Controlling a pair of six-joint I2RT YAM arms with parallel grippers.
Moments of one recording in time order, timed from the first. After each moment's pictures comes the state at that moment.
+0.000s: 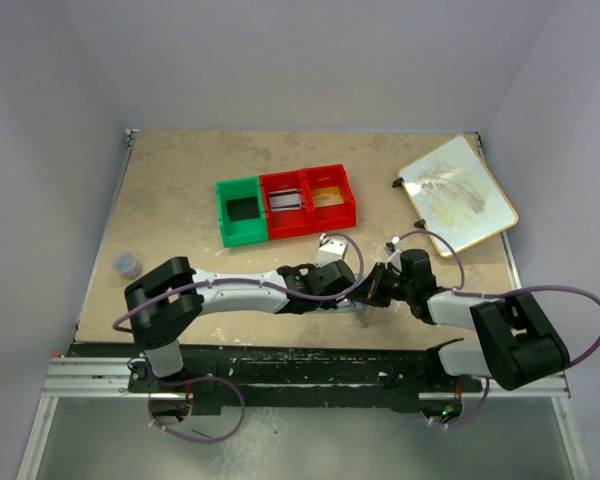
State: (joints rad) left arm -1.18 1.73 1.08 -0.29 -0.42 -0.77; right arm 0.31 1.32 0.23 0.35 -0.55 0.81
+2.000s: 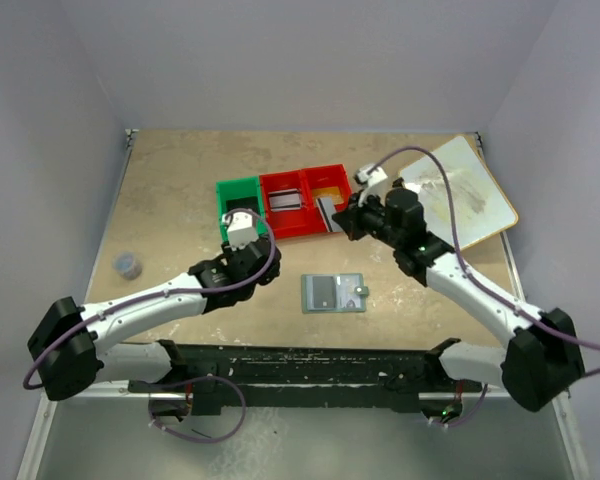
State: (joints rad) left arm -0.93 1.23 0.80 -0.38 -0.65 -0.90; right arm 0.48 1.15 0.77 0.08 -0.22 0.21
